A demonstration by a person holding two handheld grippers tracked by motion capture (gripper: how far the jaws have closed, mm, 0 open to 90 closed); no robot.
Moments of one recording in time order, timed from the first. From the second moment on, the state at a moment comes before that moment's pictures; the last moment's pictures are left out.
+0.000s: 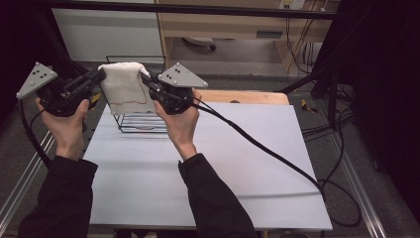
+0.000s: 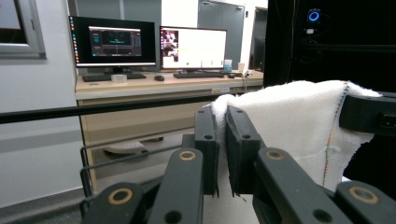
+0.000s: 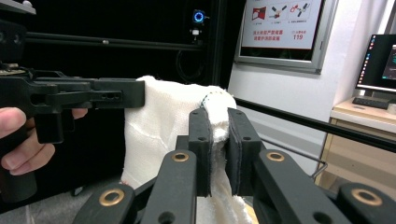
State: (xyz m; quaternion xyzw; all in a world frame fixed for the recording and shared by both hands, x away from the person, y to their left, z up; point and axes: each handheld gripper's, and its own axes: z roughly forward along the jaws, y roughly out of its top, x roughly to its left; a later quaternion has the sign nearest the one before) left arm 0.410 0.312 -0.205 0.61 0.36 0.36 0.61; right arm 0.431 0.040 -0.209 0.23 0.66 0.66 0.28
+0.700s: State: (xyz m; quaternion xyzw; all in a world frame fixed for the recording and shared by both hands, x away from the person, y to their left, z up) left arm 0.425 0.319 -0.176 0.59 0.36 0.38 0.62; right arm 0.448 0.055 -0.178 0.22 0.64 0.67 0.30
